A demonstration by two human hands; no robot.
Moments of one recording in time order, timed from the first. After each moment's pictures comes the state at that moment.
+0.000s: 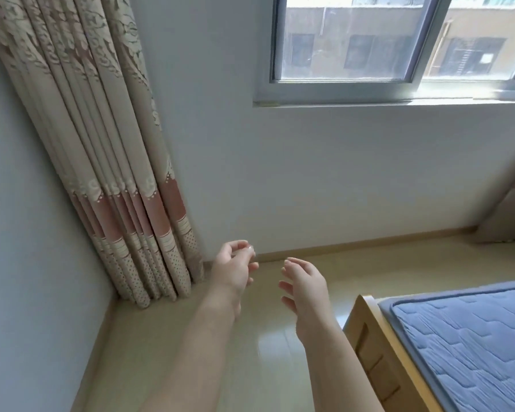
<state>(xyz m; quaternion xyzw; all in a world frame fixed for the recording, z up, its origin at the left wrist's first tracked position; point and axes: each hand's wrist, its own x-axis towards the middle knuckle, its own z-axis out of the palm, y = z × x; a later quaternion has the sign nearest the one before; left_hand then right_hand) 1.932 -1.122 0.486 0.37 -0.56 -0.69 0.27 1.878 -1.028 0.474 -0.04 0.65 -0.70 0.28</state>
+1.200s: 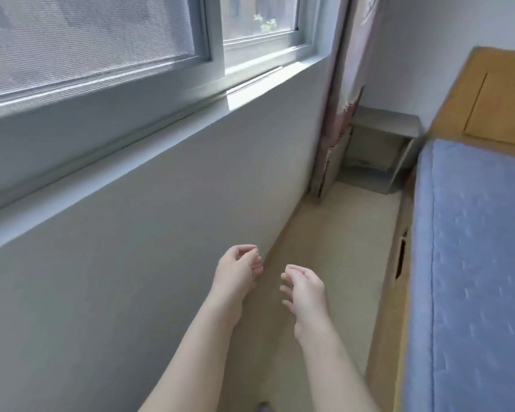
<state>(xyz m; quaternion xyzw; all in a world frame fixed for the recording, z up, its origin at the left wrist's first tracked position) 1.040 -1.251 0.445 0.12 -0.69 -0.70 -0.16 1.075 -1.154 0.419 0.33 0.57 -0.75 -0.02</state>
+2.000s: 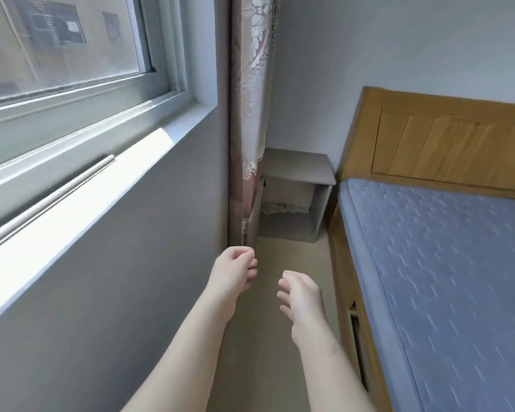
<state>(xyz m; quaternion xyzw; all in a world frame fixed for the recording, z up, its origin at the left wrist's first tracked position) 0.516 -0.885 0.454 -0.06 -0.70 -0.65 -0.27 0.596 -0.808 0.439 0.44 0.54 -0.70 -0.16</state>
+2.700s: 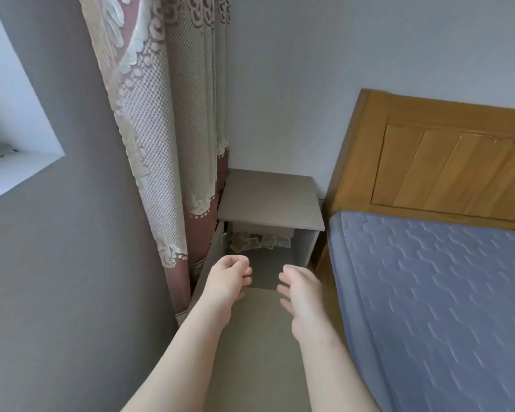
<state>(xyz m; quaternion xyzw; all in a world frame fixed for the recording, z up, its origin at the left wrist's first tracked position) 0.190 -0.483 0.419 -0.03 -0.70 -0.64 -0.31 0.273 -0.403 0.425 0.46 0.53 -0.69 -0.18</state>
